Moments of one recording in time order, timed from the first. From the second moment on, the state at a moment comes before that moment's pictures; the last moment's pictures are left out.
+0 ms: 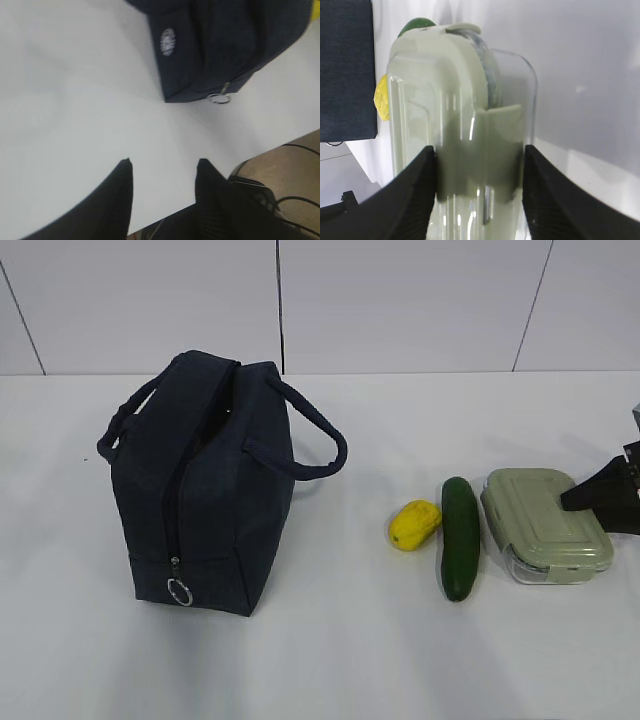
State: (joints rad) left arm -0.04 0.94 -0.84 -0.30 0.99 0.30; right arm -0.47 2.26 -1.42 0.96 1.28 -0.98
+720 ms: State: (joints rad) left arm -0.11 1.74 -1.48 -0.55 1.12 0.46; right arm -0.47 2.26 -1.42 0.97 1.28 -0.98
